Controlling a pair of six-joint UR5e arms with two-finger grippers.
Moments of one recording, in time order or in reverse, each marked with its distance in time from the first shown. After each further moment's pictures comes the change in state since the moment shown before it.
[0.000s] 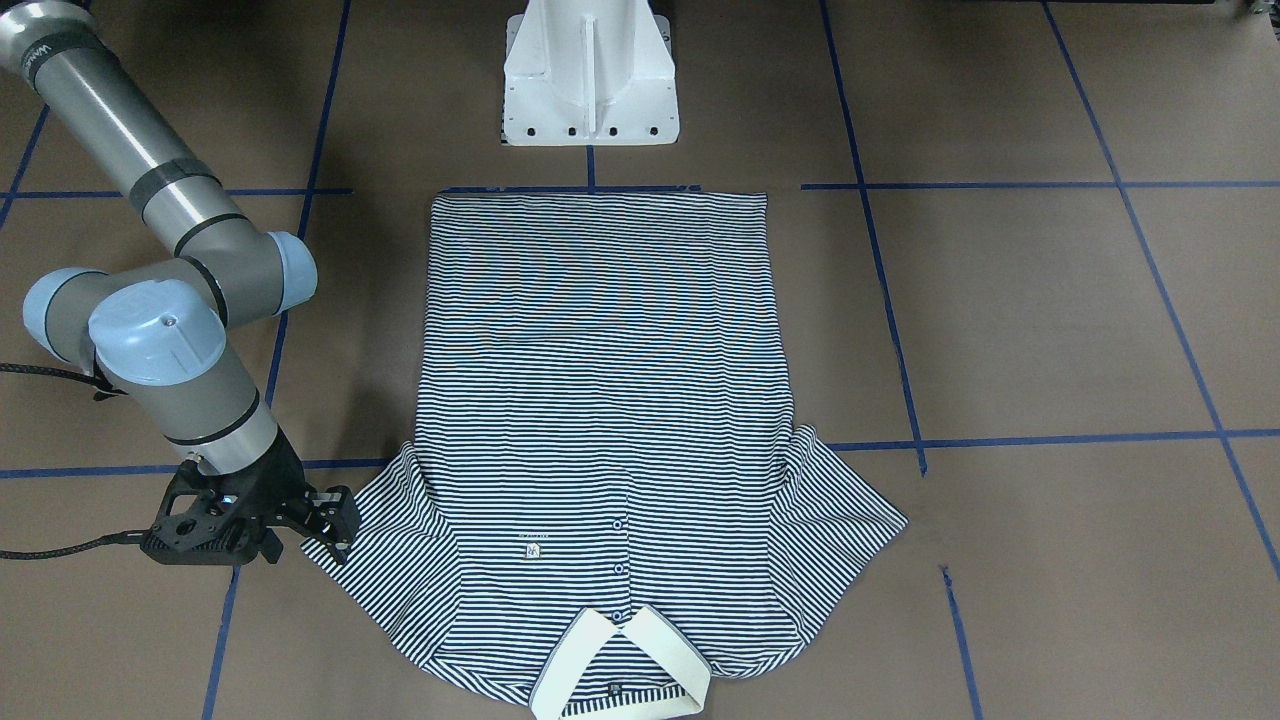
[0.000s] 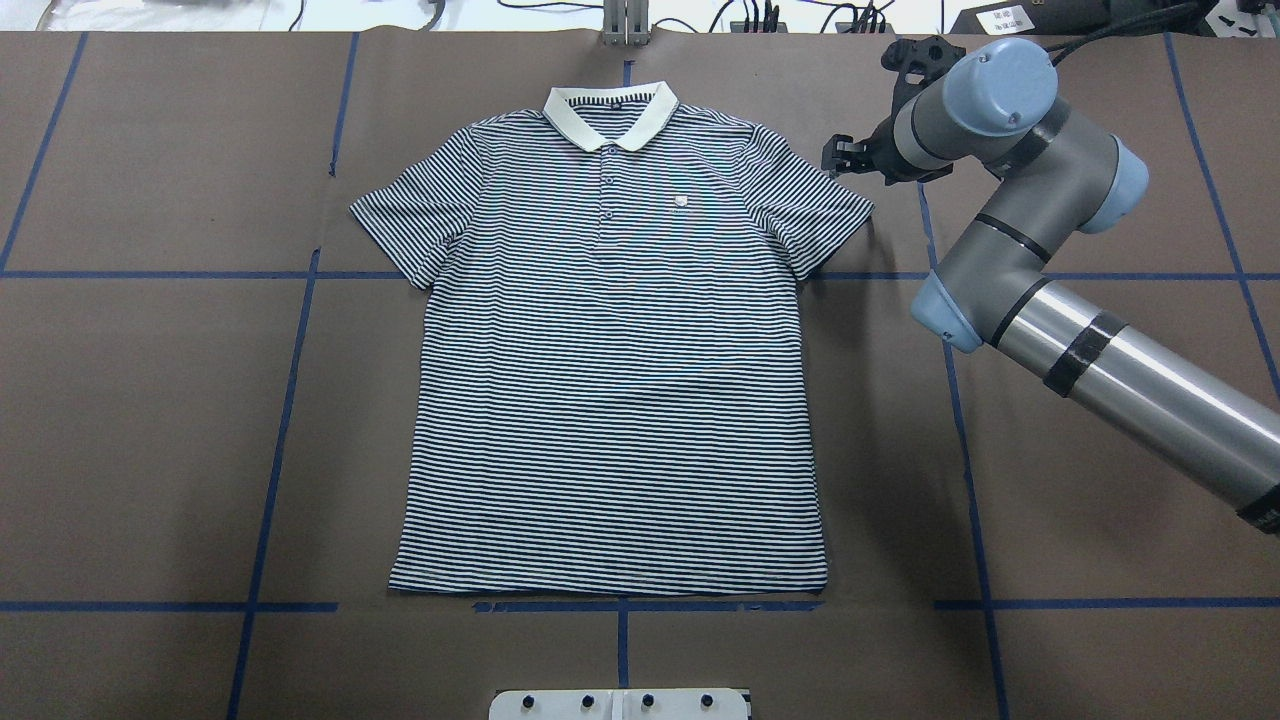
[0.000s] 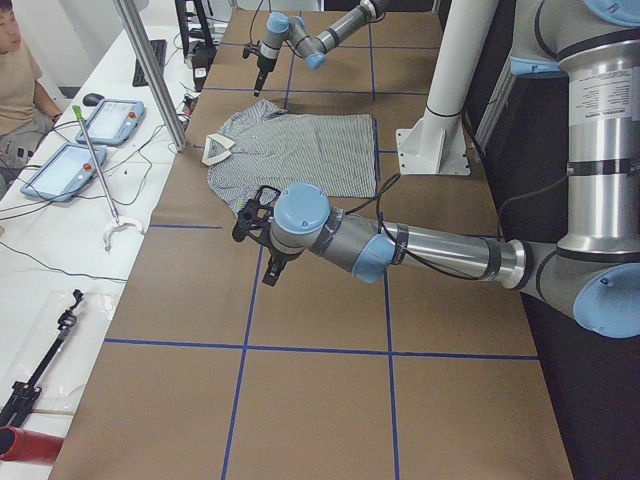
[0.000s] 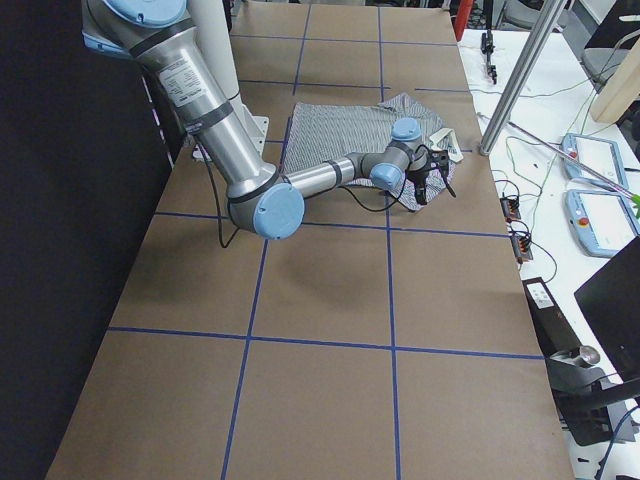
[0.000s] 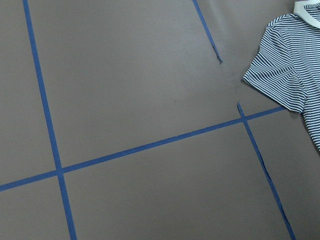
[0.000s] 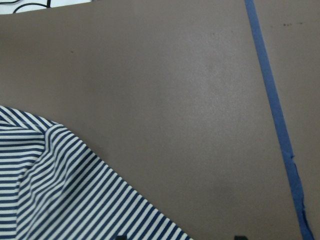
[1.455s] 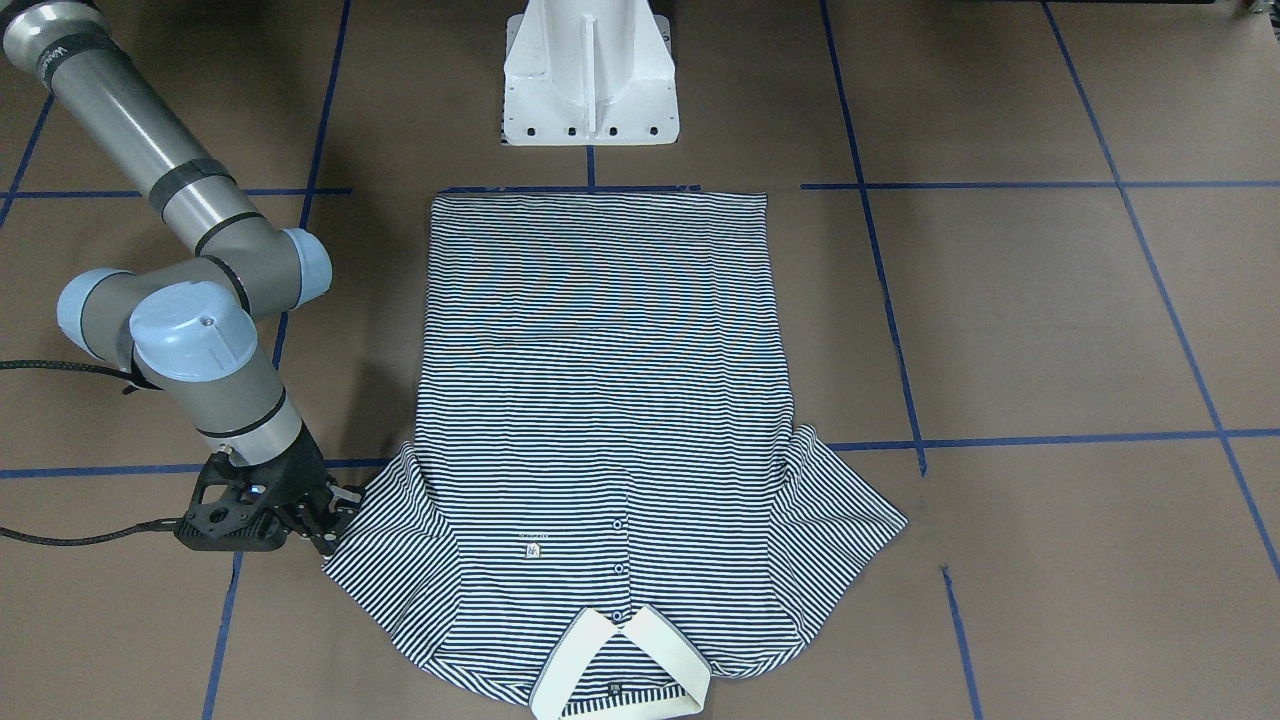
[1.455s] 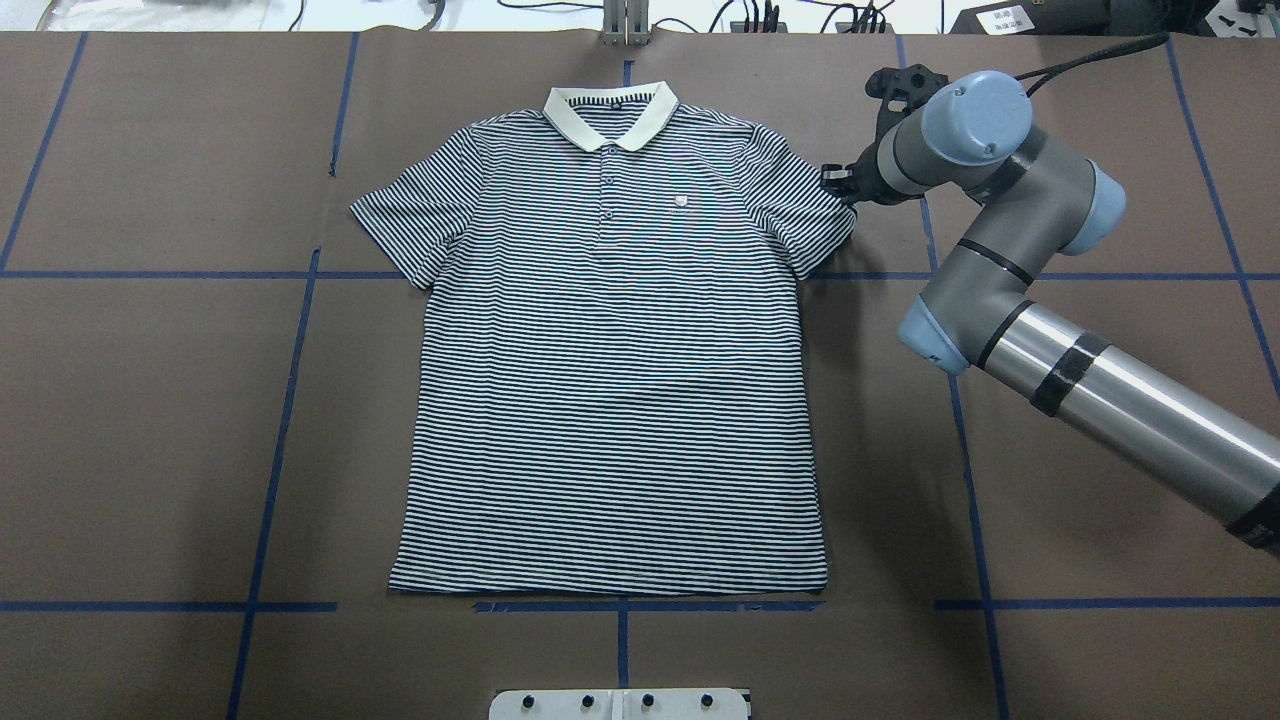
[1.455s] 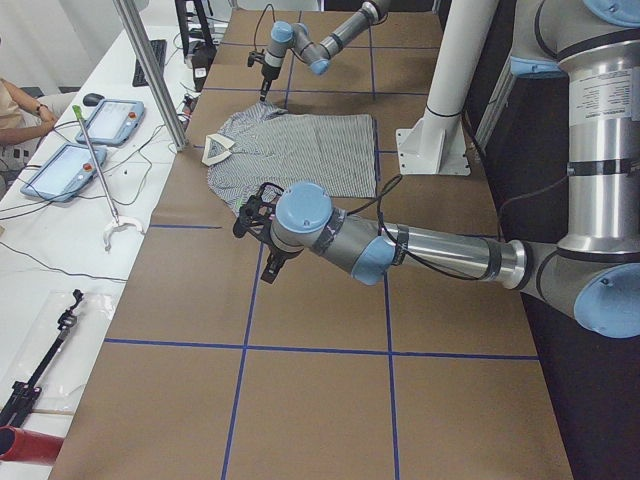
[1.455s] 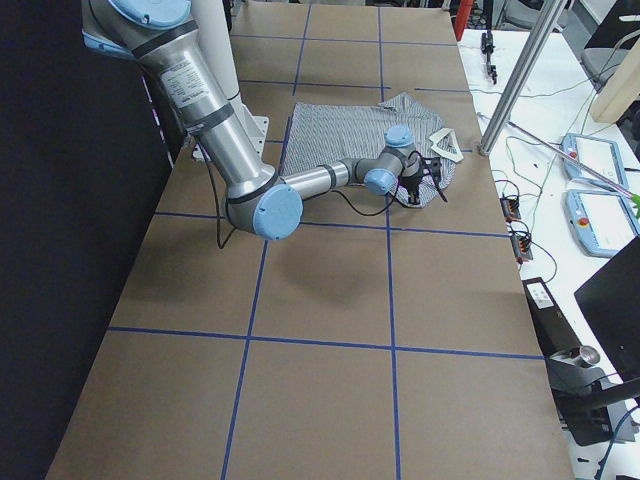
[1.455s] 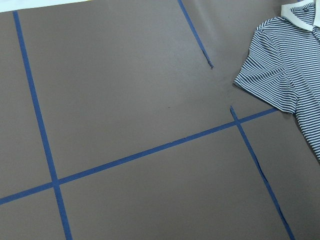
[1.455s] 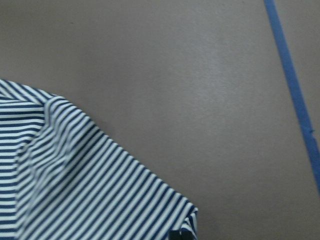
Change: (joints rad) left arm 0.000 0.002 0.002 -0.043 -0.002 0.001; right arm -0.039 0.011 0.004 0.004 -0.016 0.012
